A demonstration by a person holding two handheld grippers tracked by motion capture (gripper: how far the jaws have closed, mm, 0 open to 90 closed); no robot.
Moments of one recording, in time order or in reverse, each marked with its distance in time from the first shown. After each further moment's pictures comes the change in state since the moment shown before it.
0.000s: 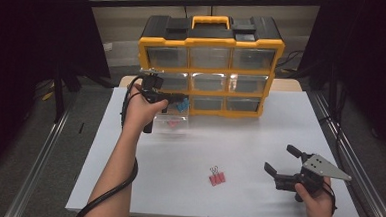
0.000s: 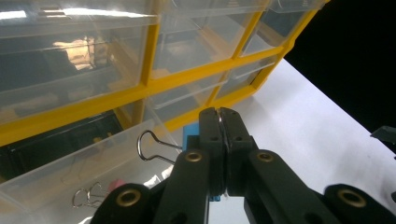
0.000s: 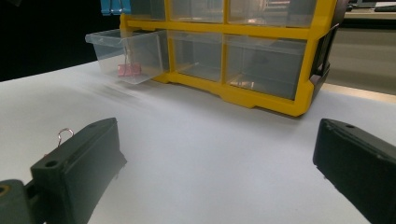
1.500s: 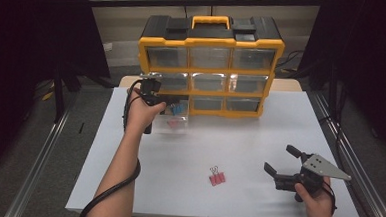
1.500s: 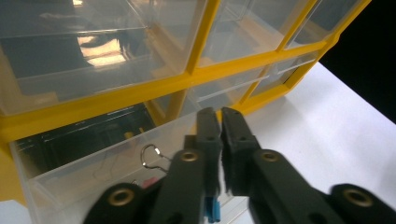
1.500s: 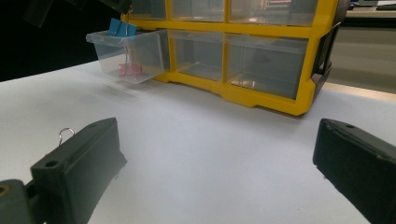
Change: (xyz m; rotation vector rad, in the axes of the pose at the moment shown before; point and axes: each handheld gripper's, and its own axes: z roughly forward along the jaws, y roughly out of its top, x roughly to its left) left arm 0.024 -0.016 0.017 -0.022 0.056 -0.022; right arm 0.000 0.000 0.001 0.003 0.003 0.000
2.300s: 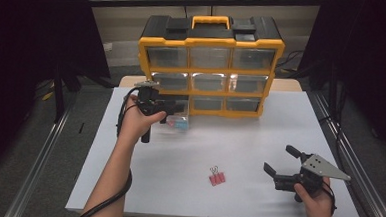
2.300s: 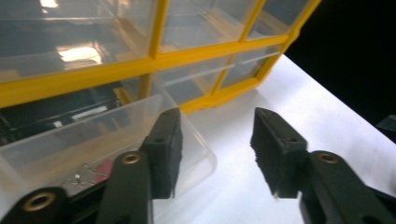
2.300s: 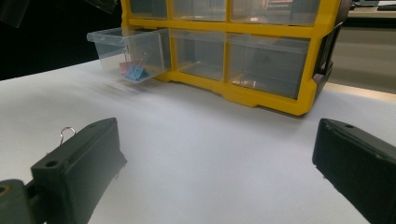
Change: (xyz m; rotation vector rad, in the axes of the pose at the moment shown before) left arm -0.017 -0.019 -0.018 -0.024 -0.079 0.012; right arm 0.001 0.000 0.000 0.000 0.003 -0.004
